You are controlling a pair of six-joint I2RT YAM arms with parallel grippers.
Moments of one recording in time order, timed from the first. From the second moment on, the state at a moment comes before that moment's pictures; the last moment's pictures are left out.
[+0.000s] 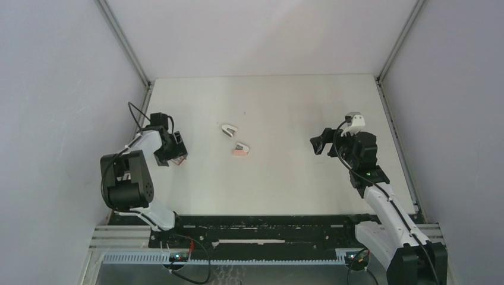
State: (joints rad) left arm 0.14 1.61 0.97 -0.59 -0.08 -0.30; right arm 0.11 0.87 0.50 0.03 -0.26 0.28
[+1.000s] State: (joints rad) left arm 0.12 1.75 1.09 -0.59 0.05 -0.14; right arm 0.22 0.93 0.57 0.00 -0.25 0.21
